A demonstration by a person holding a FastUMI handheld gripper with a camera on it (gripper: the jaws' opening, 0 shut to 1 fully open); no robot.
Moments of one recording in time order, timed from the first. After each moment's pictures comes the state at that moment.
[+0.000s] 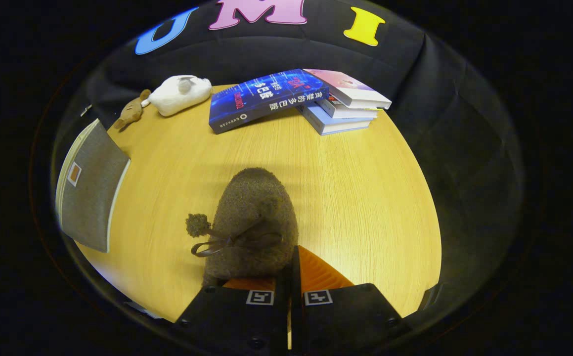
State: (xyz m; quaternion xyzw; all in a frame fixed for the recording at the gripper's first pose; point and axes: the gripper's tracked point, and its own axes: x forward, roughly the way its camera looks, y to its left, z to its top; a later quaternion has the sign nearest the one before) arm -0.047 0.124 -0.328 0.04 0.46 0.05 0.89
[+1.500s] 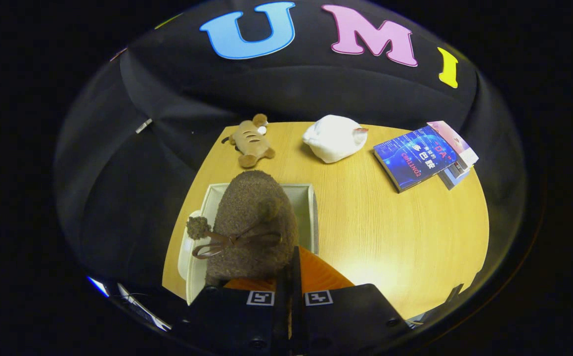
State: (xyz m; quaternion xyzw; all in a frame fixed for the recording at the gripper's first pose) arm -0.033 0.503 -0.126 0.09 0.44 0.16 0.88
